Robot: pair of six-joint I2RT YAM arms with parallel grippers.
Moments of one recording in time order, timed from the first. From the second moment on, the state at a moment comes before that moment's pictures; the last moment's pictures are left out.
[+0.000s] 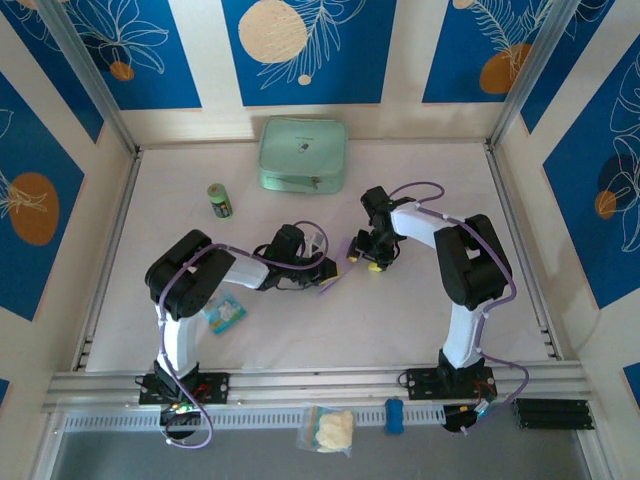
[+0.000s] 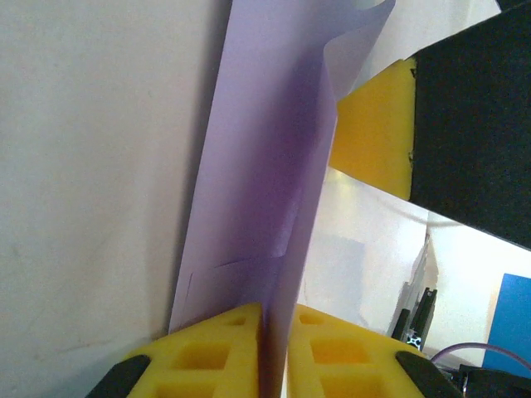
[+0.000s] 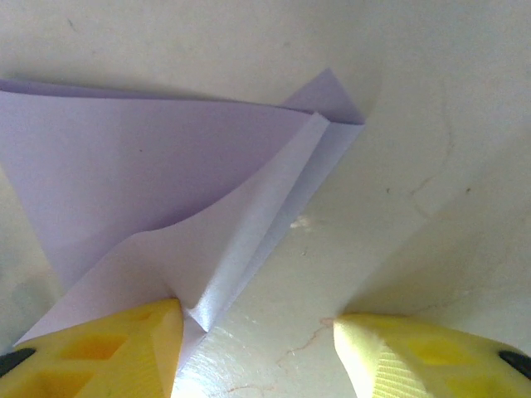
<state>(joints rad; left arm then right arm) -0.68 1.96 0.84 0.44 0.63 -1.00 0.41 1.91 1.20 -0.75 -0.25 0.72</state>
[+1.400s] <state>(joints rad) -0.67 1.90 0.76 0.55 0.62 -1.04 0.44 1.96 1.28 -0.84 -0.20 0.70</state>
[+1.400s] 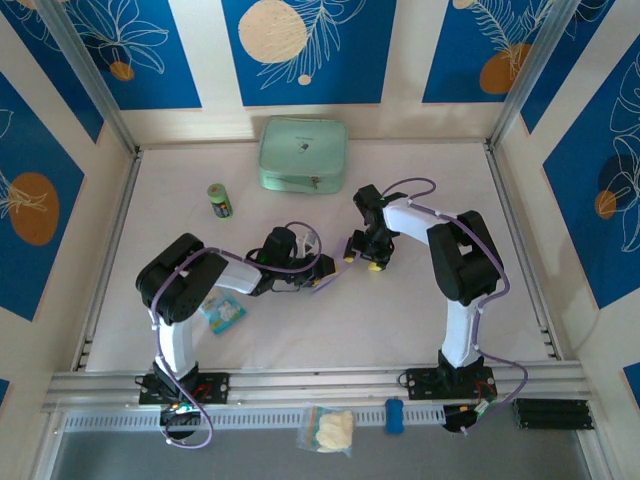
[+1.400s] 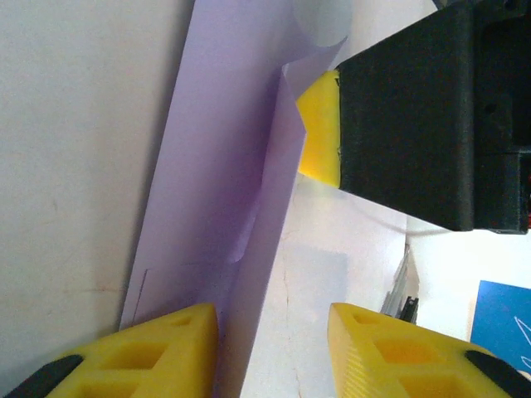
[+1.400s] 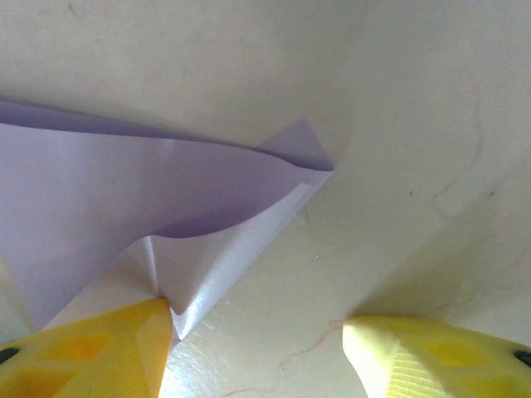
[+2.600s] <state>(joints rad) -0.65 1.72 0.75 0.32 0.45 -0.86 0.46 1.99 1.31 -0.88 -0.16 0.68</state>
